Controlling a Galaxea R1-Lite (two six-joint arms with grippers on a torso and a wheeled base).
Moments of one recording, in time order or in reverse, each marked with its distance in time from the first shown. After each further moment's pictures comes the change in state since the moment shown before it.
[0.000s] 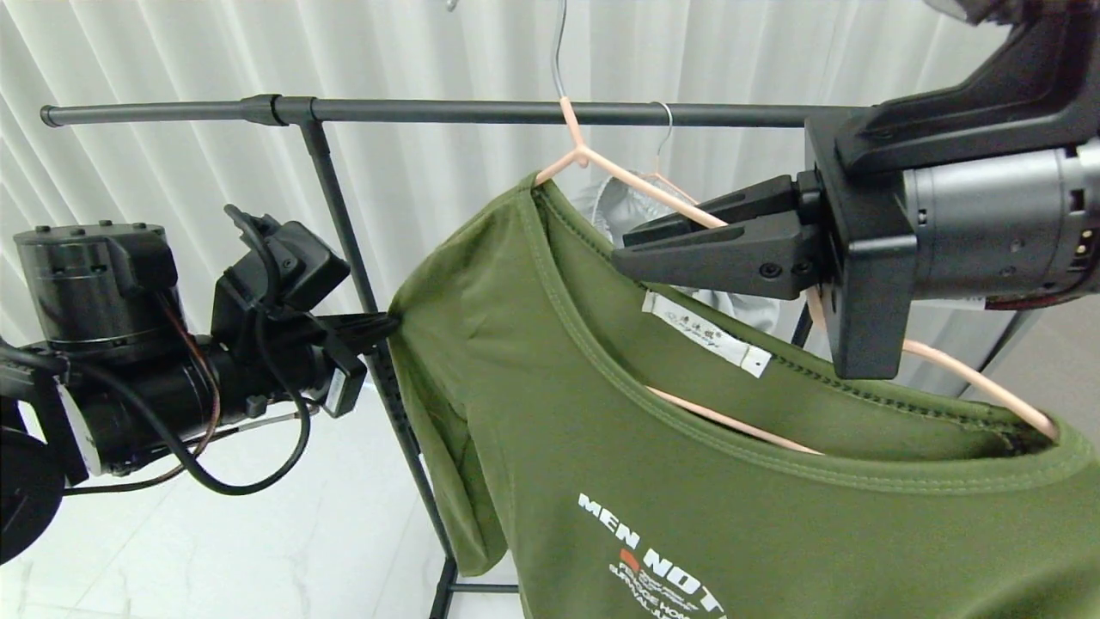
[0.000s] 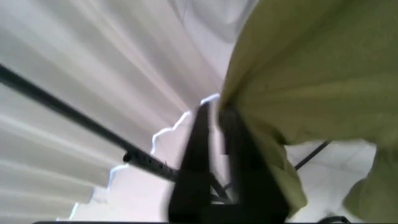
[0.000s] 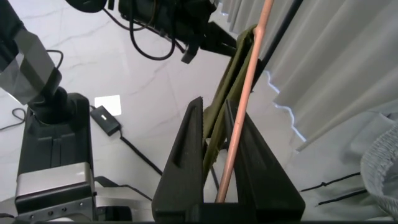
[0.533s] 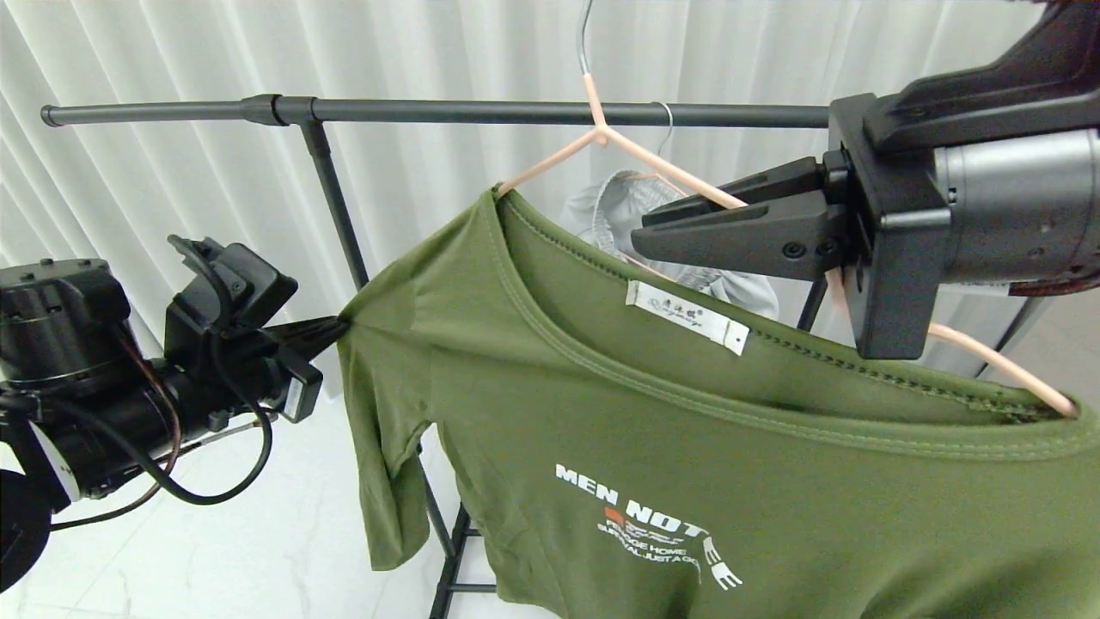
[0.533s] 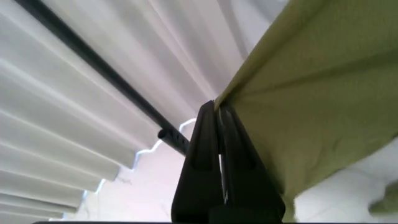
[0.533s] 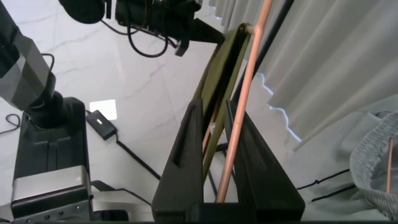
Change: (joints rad) left arm 0.143 0.013 0.134 -0.210 -0.001 0.017; right arm -0.017 -0.018 0.000 -0.001 -0.005 0.003
